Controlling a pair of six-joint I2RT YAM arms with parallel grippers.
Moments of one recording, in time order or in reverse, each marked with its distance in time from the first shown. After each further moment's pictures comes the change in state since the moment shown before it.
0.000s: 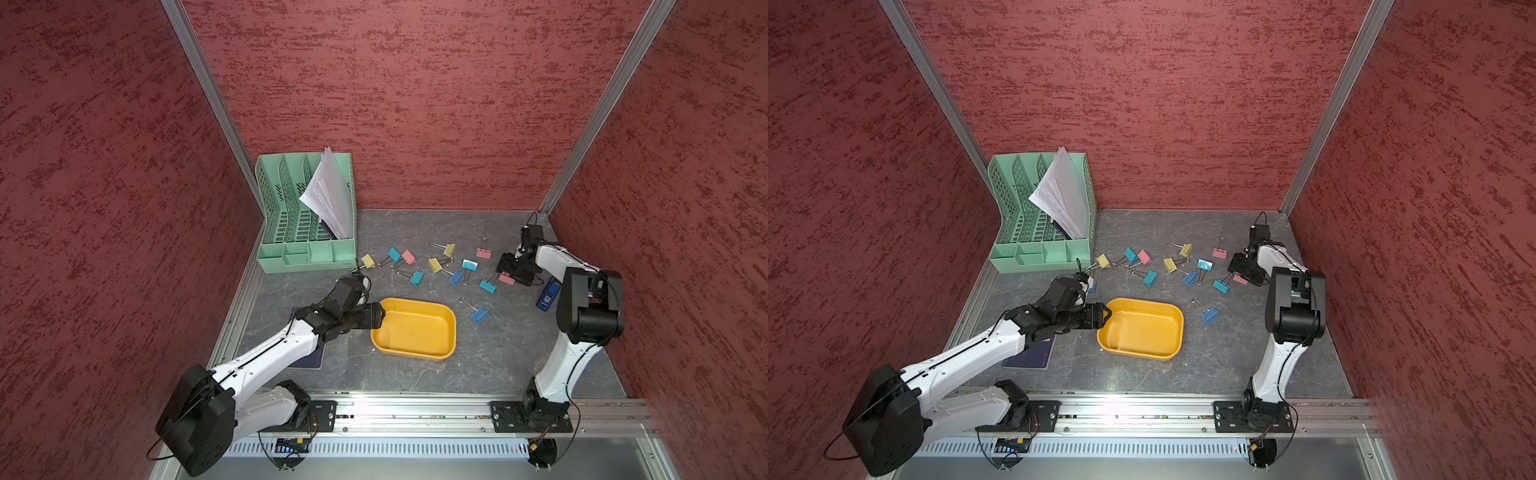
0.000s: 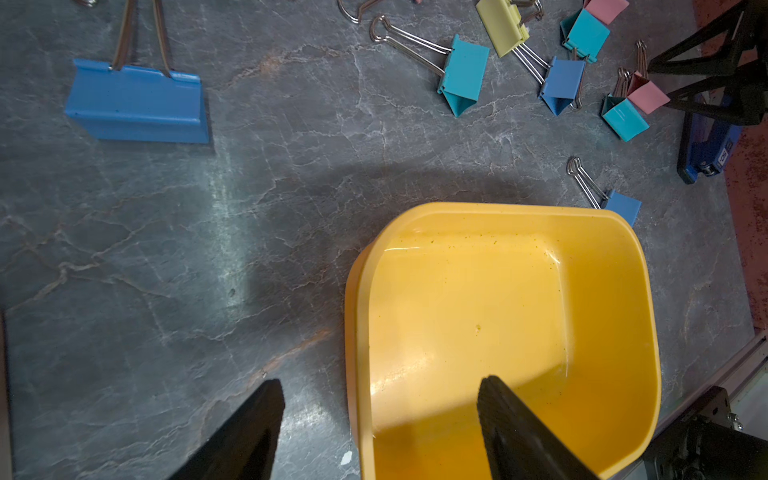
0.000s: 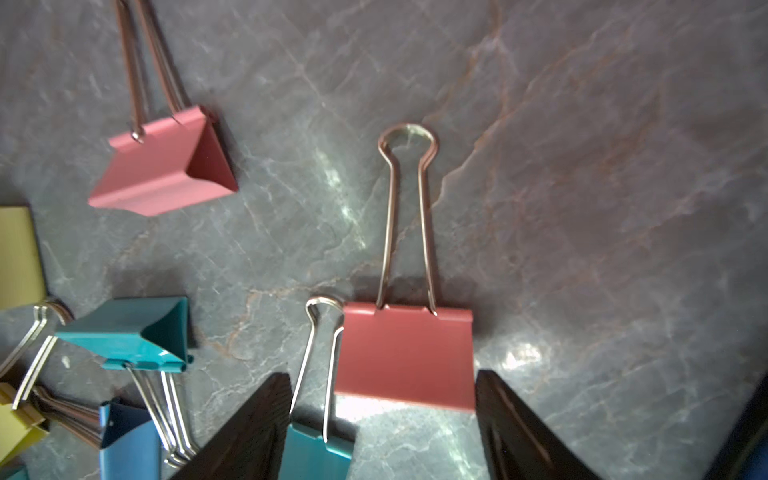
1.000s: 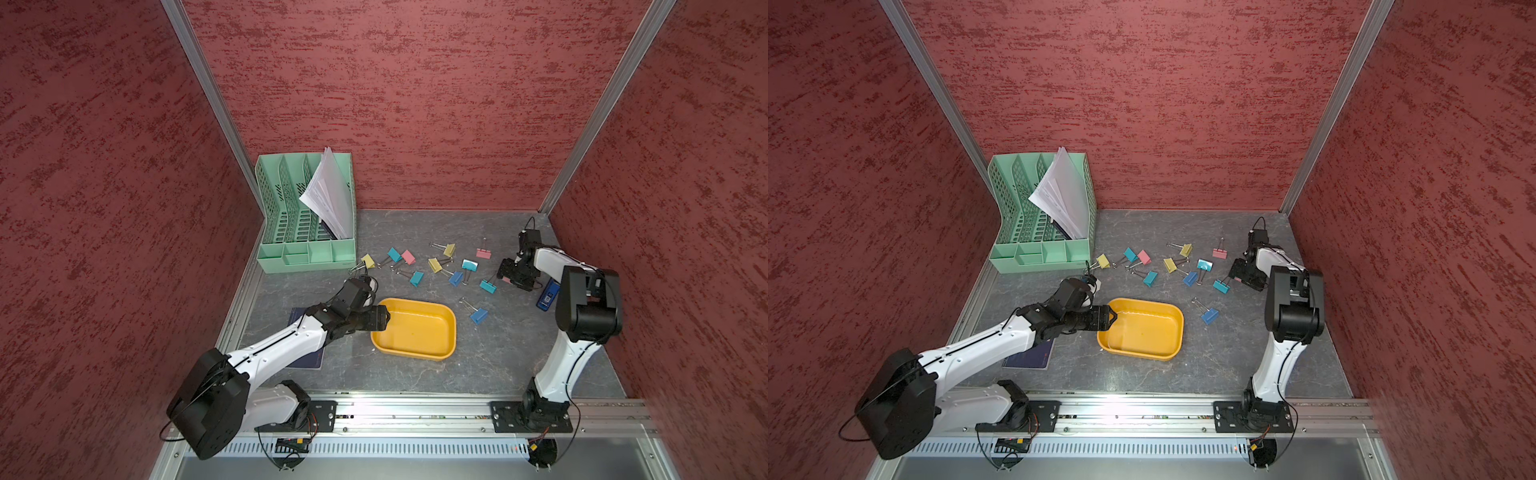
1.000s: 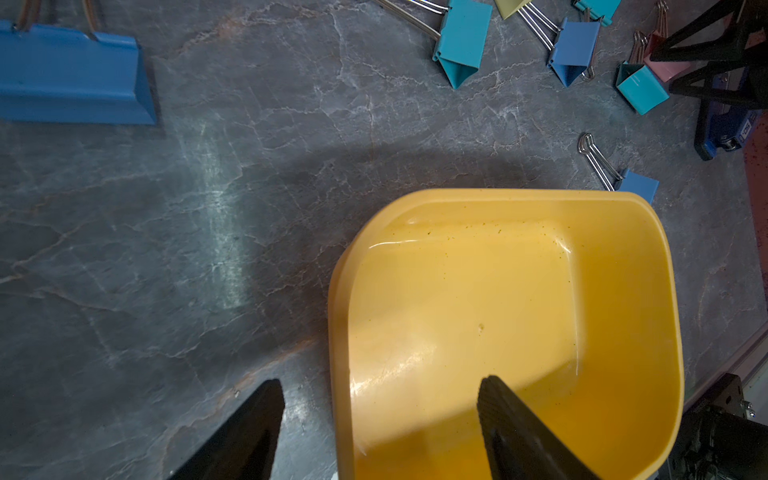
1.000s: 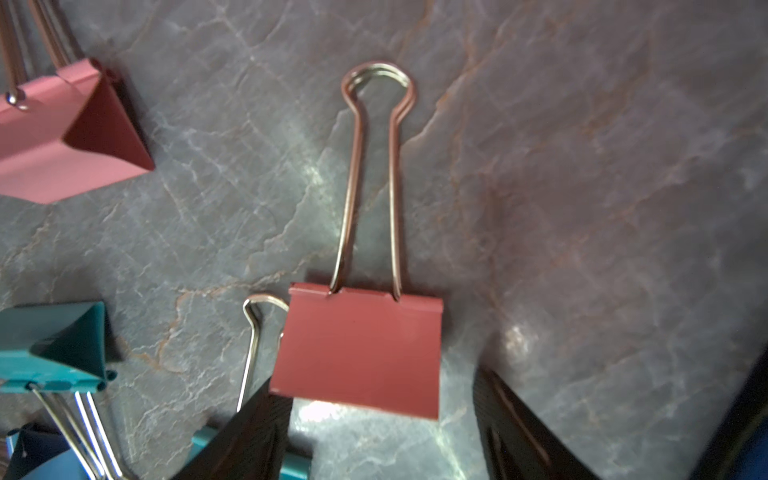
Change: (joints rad) left arm -0.022 0.078 -0.001 0.052 0.014 0.001; right arm 0.009 0.030 -0.005 0.008 0.043 -0.004
